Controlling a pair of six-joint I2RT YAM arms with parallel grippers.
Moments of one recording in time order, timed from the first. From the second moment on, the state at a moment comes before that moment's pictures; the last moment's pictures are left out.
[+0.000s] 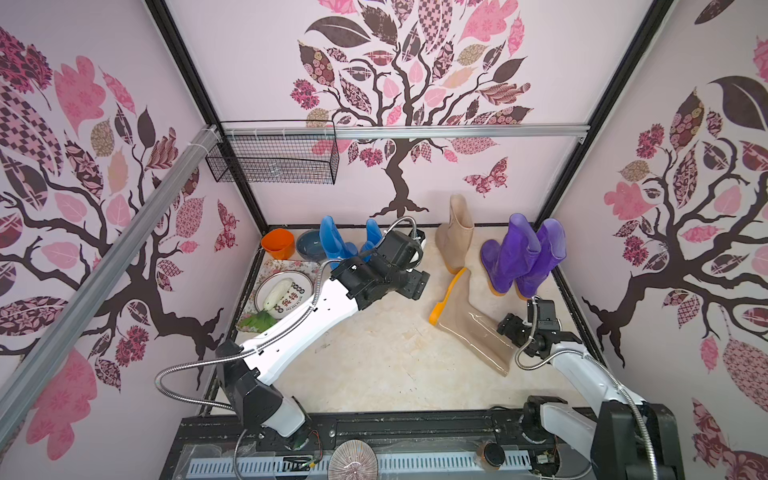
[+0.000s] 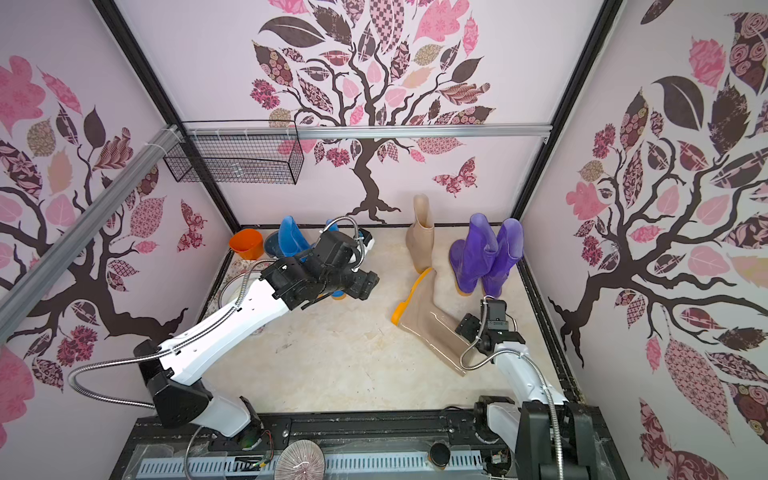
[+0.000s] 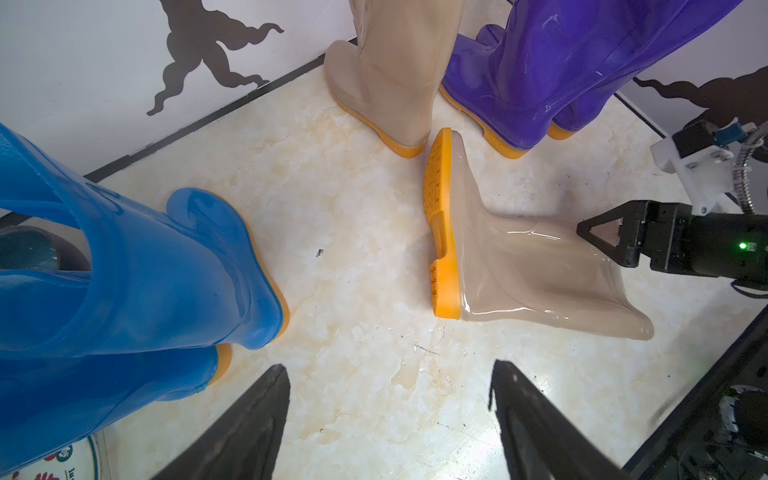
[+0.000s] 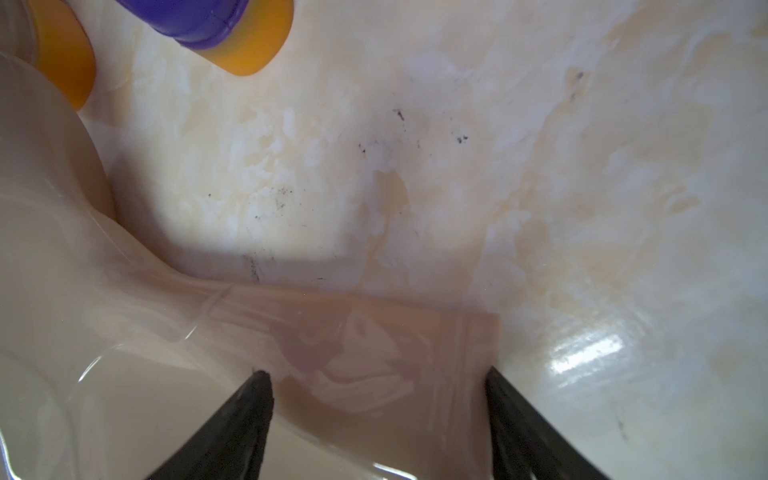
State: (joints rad) left arm -0.82 1.55 1.64 -0.85 -0.16 -0.15; right arm -0.06 1.07 0.45 -0.37 -0.07 0.62
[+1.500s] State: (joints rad) left arm -0.96 1.37 1.32 -0.45 -0.11 0.03; right arm -0.02 0.95 0.83 -0.46 -0.43 0.85
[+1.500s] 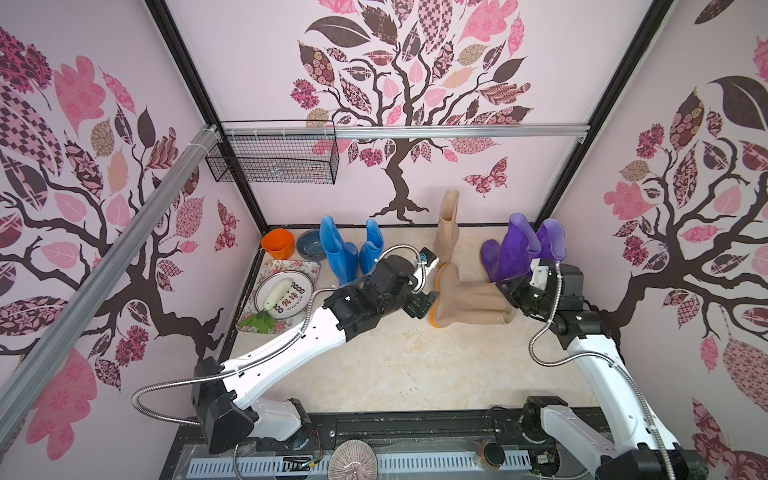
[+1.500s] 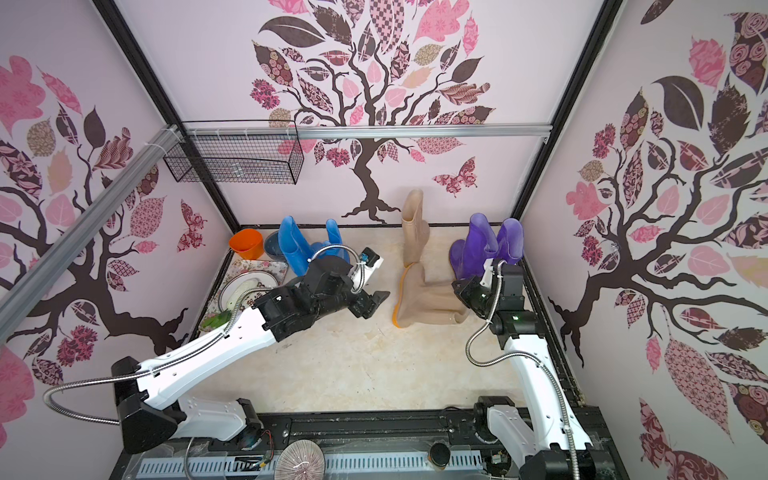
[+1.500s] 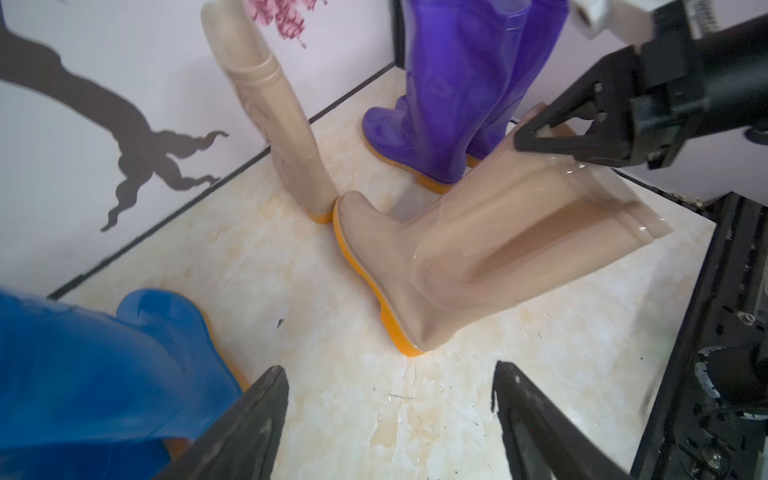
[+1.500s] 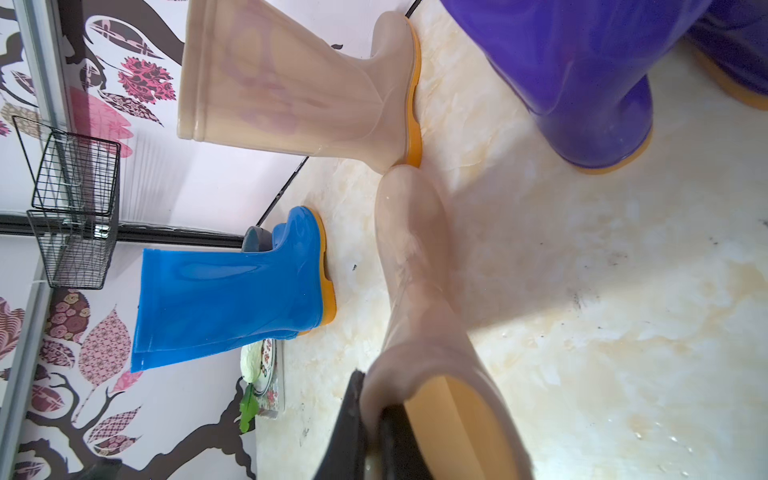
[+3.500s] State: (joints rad) left arm -1.28 1.86 1.24 0.27 -0.43 0.29; right arm 0.07 0.99 0.95 -0.43 -0.49 1.14
